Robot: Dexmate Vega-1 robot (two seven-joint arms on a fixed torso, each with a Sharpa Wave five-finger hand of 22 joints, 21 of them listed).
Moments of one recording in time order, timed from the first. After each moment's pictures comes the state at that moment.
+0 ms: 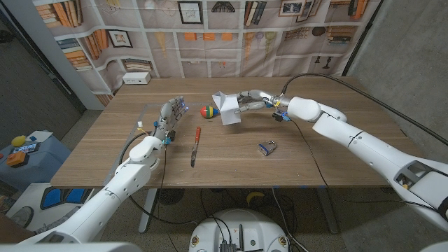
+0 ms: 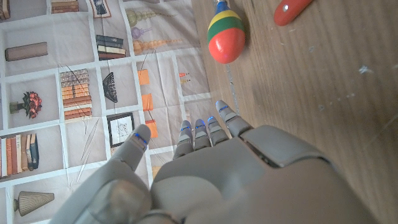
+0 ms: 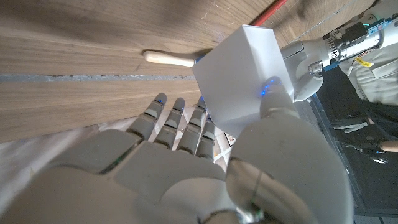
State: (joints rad) left arm 0.99 0.57 0.31 -1.48 -0.70 -0.23 0.06; left_hand 0.03 0.08 0.76 0.02 0.18 0.11 0.02 0.18 0.17 0.06 0.02 0.19 0.18 0.03 -0.01 0.17 0.17 0.17 0.01 0.19 0.17; right arm -0.52 -0.64 -0.73 -1.46 -0.10 0.21 0.28; right_hand 0.84 -0.01 0.30 -0.16 0.18 0.32 -0.13 0.54 0.22 0.54 -0.13 0.24 0.31 0.19 -0.04 0.41 0.25 0.24 0.08 0.18 0.17
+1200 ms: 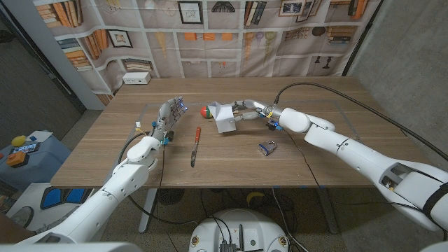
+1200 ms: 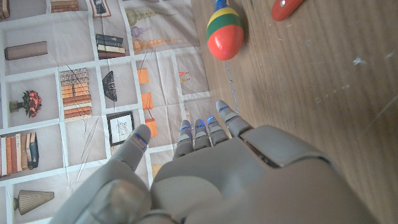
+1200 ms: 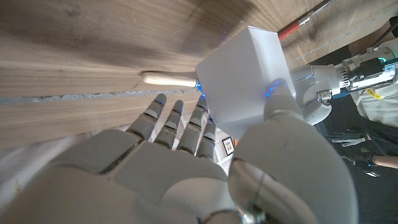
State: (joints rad) left arm 1.00 0.58 0.30 -1.49 -0.71 -0.23 0.06; left_hand 0.03 0.08 0.76 0.02 0.18 0.12 0.01 0.18 0.17 0.06 0.02 0.19 0.18 0.03 -0.01 0.17 0.17 0.17 0.01 0.19 0.17; right arm -0.50 -0.57 -0.80 -1.29 -0.21 0.31 0.17; right_hand 0.82 -0.05 0.28 -0.16 0.18 0.29 -0.15 0.53 0.22 0.50 -0.12 0.22 0.31 0.15 -0.03 0.40 0.26 0.23 0.08 0.18 0.17
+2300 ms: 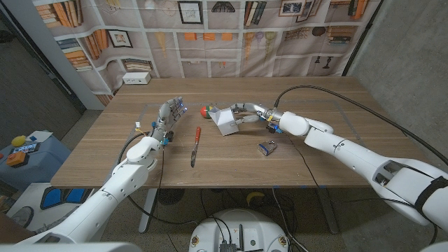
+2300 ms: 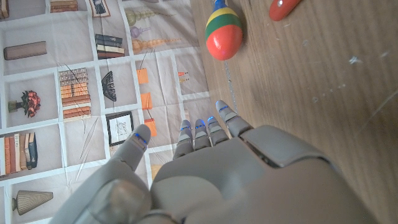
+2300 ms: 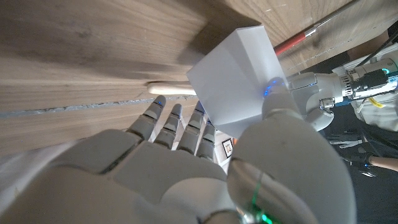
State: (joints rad) left arm 1.00 0.58 0.30 -1.48 -0.72 -0.23 0.05; left_hand 0.03 0.08 0.76 0.02 0.18 0.12 0.01 0.18 0.17 0.06 0.02 0.19 0.18 0.03 -0.01 0.17 0.17 0.17 0.01 0.19 0.17; right arm -0.47 -0.53 -0.84 -1.15 -0.23 0.42 0.13; right_hand 0.83 -0.06 0.27 -0.16 0.18 0.19 -0.17 0.49 0.21 0.40 -0.12 0.20 0.32 0.09 -0.01 0.37 0.27 0.19 0.08 0.19 0.17
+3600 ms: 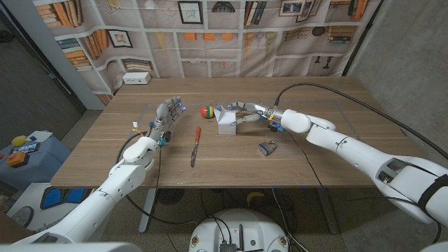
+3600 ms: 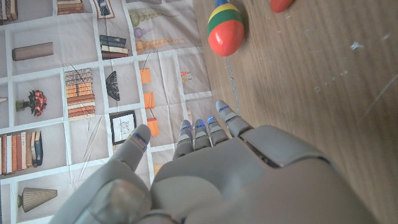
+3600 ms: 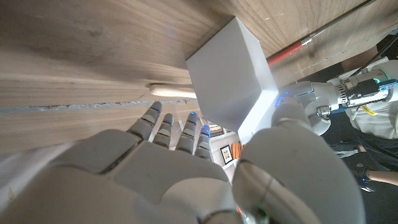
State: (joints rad) left arm 0.99 0.59 0.29 -1.45 -0.73 -0.26 0.00; left_hand 0.03 0.08 0.76 0.02 0.18 0.12 0.02 0.18 0.17 0.06 0.02 0.19 0.18 0.03 -0.01 0.17 0.17 0.17 0.01 0.19 0.17; right arm -0.46 -0.55 -0.83 -1.19 -0.23 0.40 0.18; right_hand 0.70 -0.10 0.24 -0.12 0.20 -0.03 -0.12 0.37 0.20 0.16 -0.05 0.19 0.32 -0.06 0.07 0.31 0.29 0.11 0.10 0.19 0.17
